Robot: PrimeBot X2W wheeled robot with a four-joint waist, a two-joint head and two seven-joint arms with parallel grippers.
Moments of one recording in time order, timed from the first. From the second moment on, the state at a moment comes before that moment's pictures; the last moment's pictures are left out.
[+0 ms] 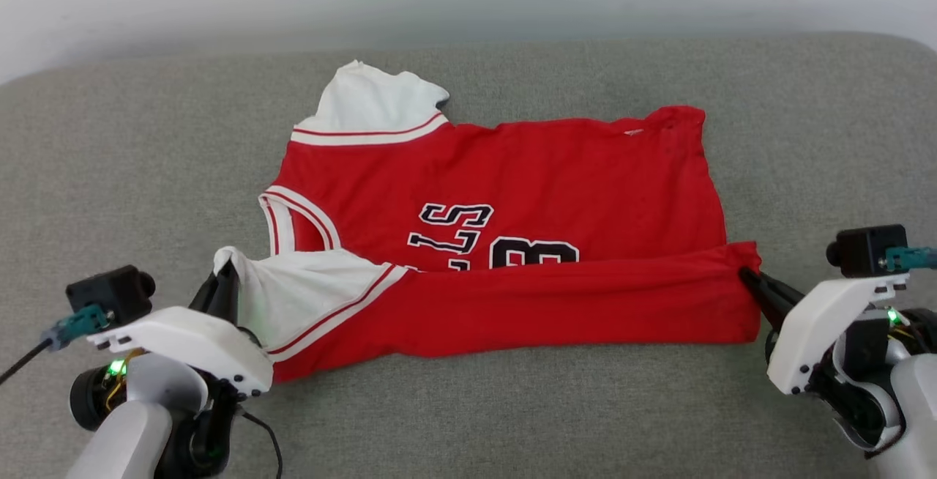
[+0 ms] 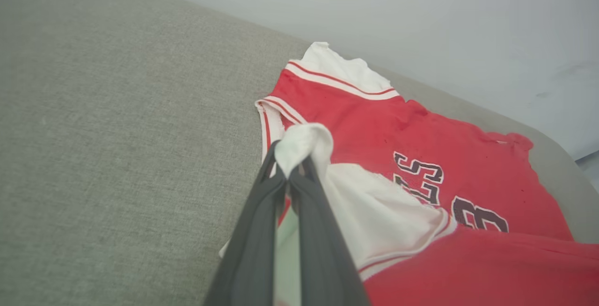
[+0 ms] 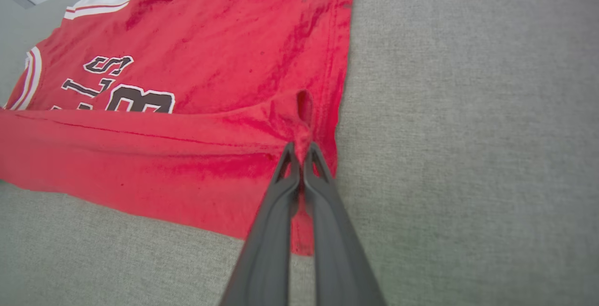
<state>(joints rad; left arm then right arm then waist) -0.16 0.46 -0.29 0.01 -0.87 0.29 0.04 -0.28 -0.35 0.17 0.30 0.58 0.13 0.35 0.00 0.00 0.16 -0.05</state>
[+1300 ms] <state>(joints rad) -0.21 0.67 -0.34 0.02 -0.99 0.27 0.48 -0.24 -0.33 0.17 0.12 0.45 0.13 -0.15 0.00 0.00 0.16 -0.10</state>
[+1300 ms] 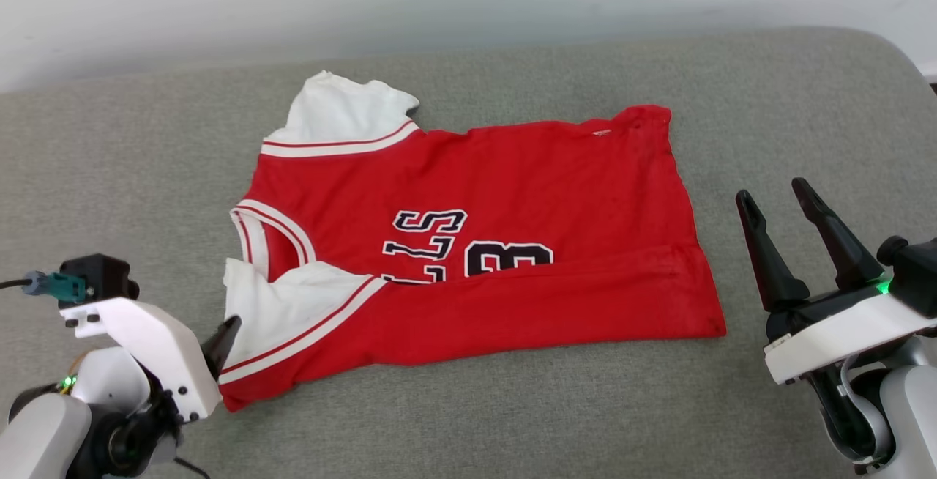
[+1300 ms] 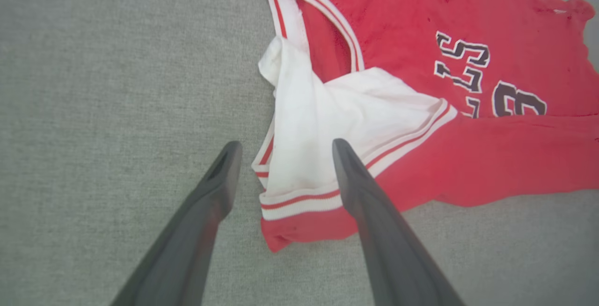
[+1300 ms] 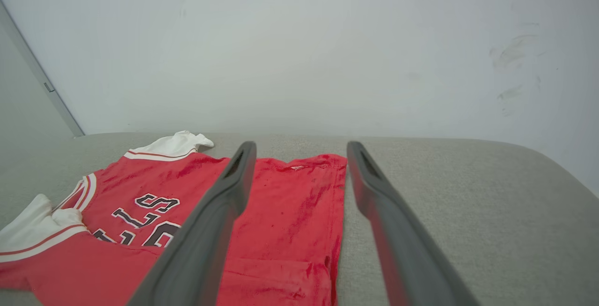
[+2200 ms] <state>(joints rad) -0.20 0.61 -0.34 0.12 -1.08 0.22 0.49 -0.22 -0.29 0.07 0.06 0.52 0.13 0.01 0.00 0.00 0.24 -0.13</state>
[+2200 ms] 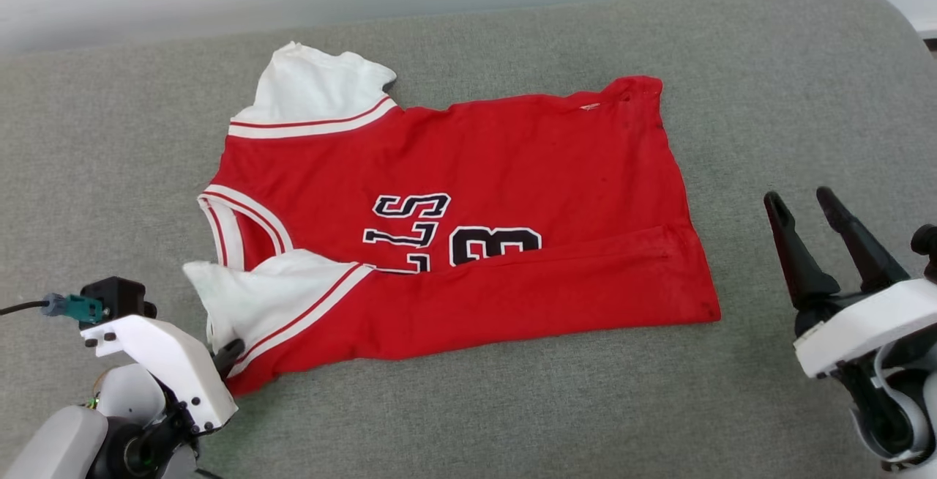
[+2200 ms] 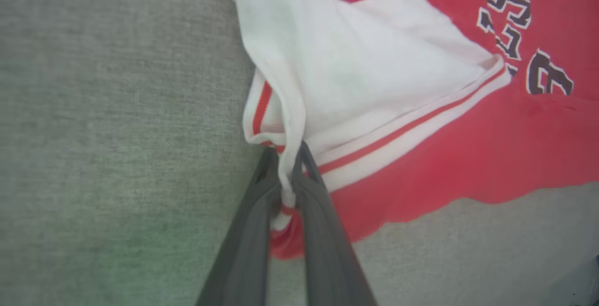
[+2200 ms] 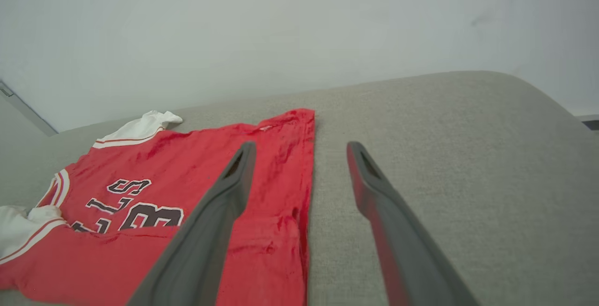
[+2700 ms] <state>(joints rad) -0.22 0.64 -0.34 -0.10 -0.99 0.26 0.43 -0.28 -0.33 0.09 0.24 0.63 0.13 0.58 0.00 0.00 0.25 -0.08</state>
